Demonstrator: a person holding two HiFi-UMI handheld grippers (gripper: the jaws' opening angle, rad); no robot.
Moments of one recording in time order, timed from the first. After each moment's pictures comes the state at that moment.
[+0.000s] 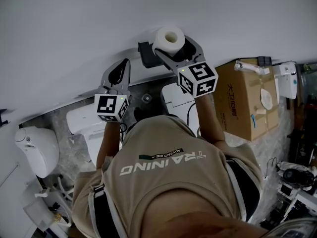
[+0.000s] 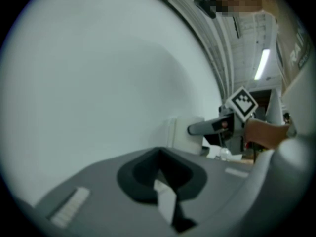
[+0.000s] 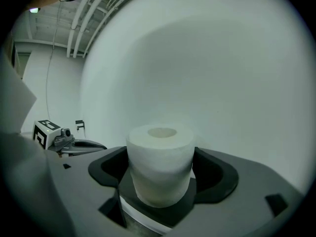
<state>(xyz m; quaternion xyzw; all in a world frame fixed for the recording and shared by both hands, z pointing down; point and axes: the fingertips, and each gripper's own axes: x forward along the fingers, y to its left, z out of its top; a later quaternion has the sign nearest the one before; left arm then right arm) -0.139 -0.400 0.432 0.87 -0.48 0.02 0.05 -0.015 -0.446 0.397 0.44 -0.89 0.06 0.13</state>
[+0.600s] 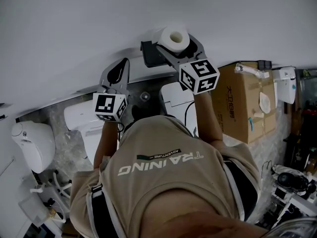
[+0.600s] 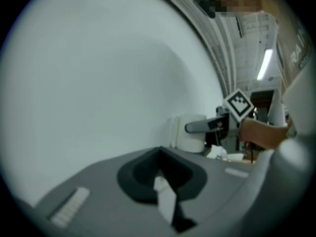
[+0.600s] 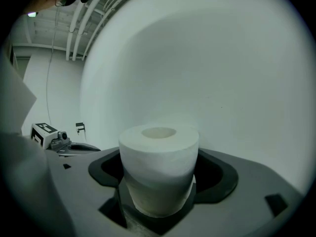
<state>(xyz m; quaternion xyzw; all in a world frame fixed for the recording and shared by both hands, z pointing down) -0.148 -0.401 0.438 0.87 -0.49 0.02 0.06 -0.020 -0.463 0.400 0.43 -0.89 0.07 0.12</state>
